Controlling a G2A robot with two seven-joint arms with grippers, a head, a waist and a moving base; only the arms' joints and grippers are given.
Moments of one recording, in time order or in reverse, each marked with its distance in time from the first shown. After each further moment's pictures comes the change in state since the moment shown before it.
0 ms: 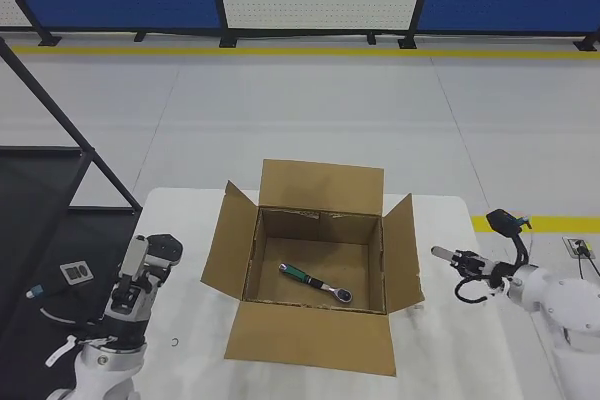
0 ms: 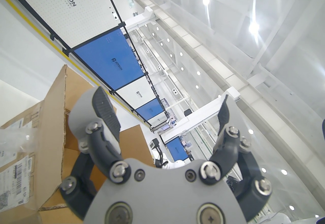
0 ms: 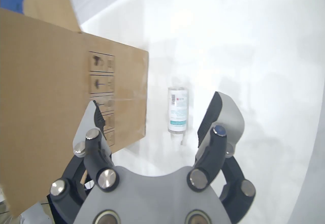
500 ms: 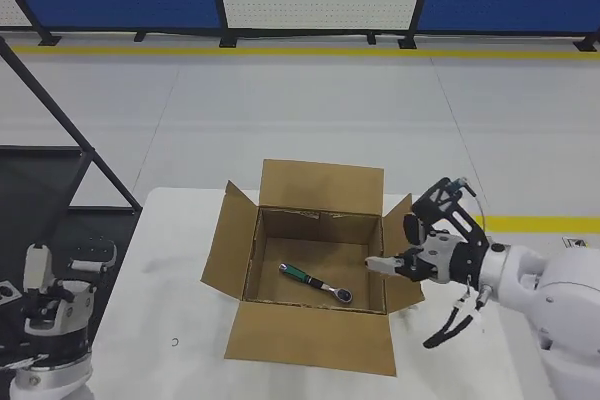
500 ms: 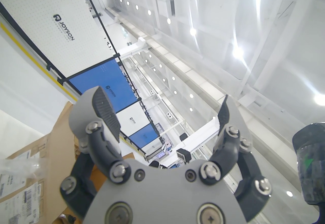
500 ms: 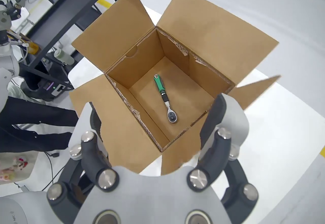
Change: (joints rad) left arm 0.081 0.000 -0.193 -0.023 -0.171 -0.087 0.074; right arm 0.282 0.002 -0.310 -0.361 -0.080 -0.158 0.207
